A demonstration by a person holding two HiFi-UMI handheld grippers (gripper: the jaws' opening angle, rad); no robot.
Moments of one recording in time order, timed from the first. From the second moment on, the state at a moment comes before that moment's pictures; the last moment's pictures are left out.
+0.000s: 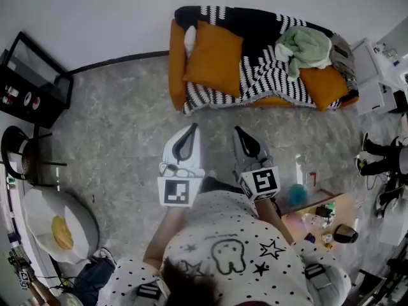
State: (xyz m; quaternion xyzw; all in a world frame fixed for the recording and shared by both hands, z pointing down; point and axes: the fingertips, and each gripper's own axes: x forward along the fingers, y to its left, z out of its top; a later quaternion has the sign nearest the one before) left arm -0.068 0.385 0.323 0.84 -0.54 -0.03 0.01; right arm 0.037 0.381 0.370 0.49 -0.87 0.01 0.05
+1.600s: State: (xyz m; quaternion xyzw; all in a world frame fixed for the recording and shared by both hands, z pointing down) left arm -0.040 0.189 0.318 0.87 -0.50 -0.03 0.00; right arm 0.064 0.204 0.371 0.54 -0.84 0.03 0.03
